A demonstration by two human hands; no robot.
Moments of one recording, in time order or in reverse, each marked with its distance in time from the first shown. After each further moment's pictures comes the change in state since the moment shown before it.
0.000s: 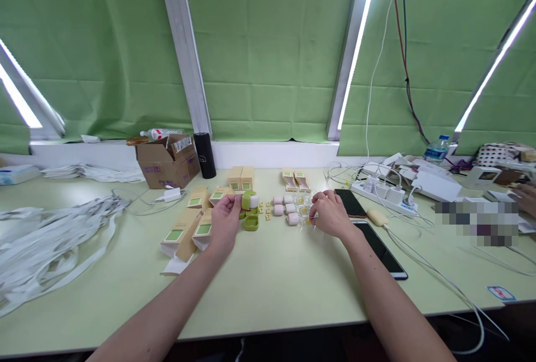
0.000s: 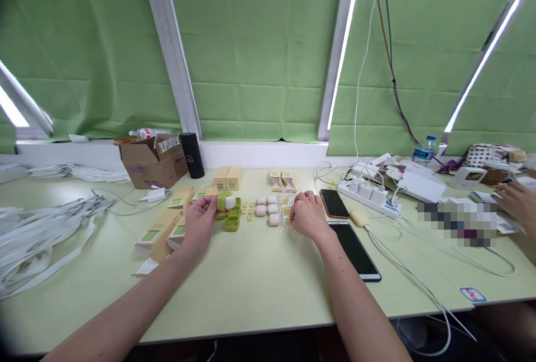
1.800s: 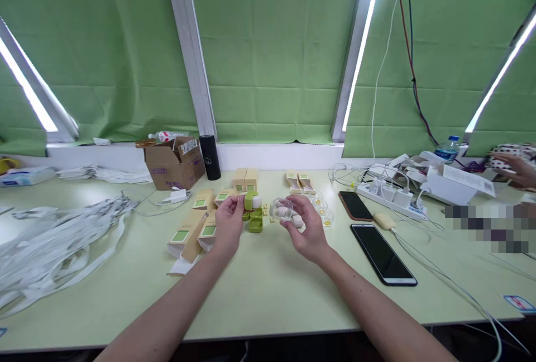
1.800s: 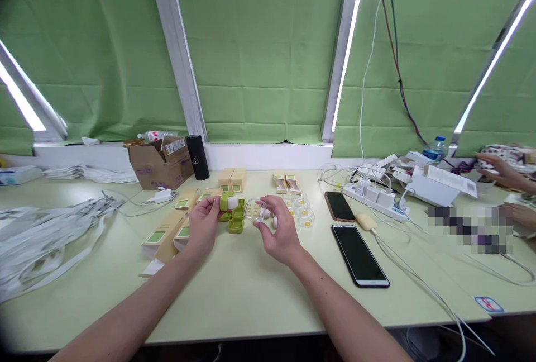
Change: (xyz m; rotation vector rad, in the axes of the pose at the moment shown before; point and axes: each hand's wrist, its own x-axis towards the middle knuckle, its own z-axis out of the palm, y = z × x) left_hand 0.002 0.000 -0.001 0.041 0.038 0.018; right_hand -0.013 -0.096 0.016 1.047 0.460 -0.267
